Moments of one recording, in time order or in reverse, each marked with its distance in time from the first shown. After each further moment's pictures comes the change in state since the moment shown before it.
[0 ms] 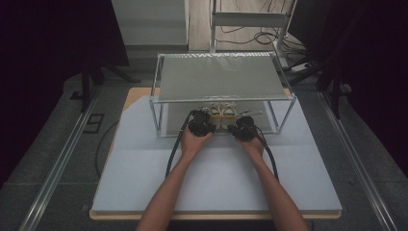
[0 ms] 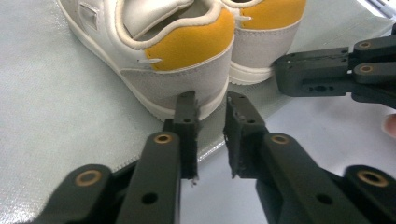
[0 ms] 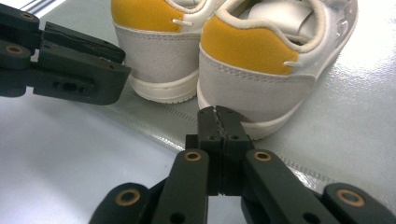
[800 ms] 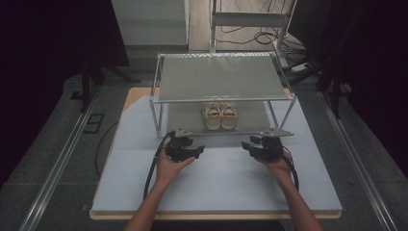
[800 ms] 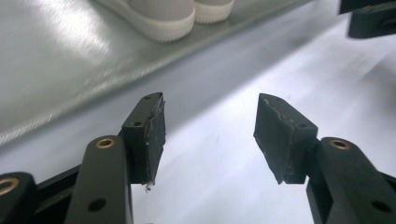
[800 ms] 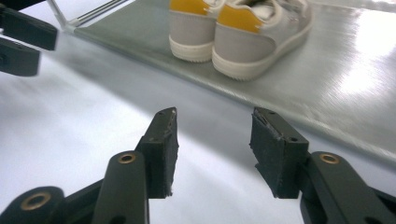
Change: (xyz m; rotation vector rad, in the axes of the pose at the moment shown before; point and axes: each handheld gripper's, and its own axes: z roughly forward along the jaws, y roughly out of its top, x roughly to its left) left arm -0.002 -0.087 -0.089 -0.093 -0.075 0.018; right arm -0.004 -0.054 -0.100 -0.118 0.052 -0.071
